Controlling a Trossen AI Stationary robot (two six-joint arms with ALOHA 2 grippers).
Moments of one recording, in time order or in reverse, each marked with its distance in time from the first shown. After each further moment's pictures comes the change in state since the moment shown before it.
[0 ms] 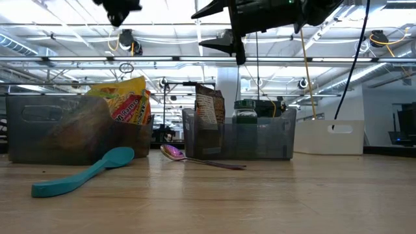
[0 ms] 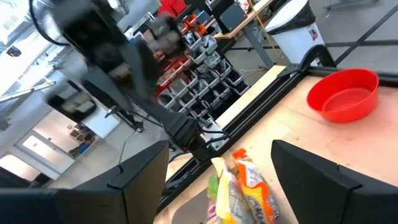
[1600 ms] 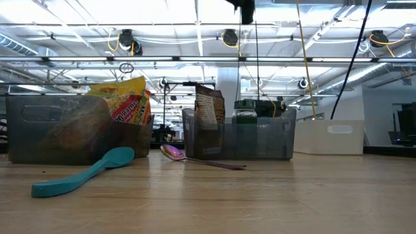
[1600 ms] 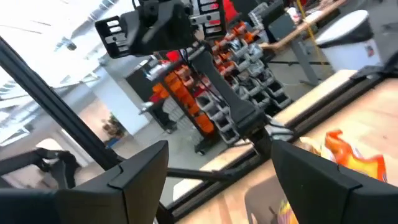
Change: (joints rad) left arm -0.349 -0.075 0.080 0.146 0.037 -0.382; right arm 0.371 -0.001 0.008 0.130 0.274 -0.093
